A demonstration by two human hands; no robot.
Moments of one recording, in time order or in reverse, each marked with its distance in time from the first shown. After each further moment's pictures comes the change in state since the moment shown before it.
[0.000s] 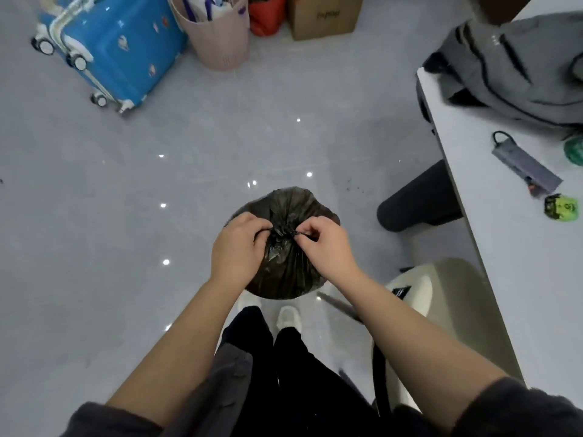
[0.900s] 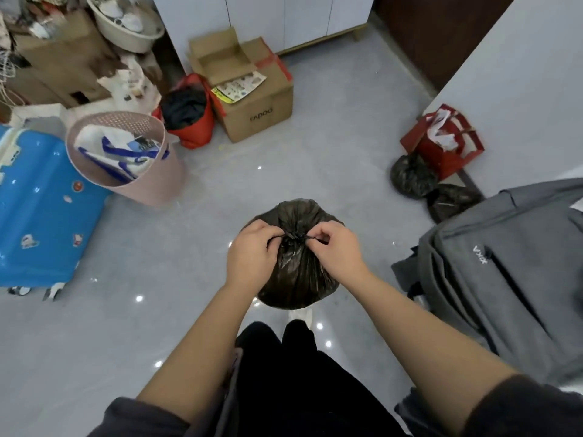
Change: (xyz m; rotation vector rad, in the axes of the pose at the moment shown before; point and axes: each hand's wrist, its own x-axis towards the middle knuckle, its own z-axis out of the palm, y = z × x) left_hand 0.619 0.154 0.033 0.024 -0.130 0.233; right_hand 0.549 -0.038 -0.233 0.044 0.237 0.181
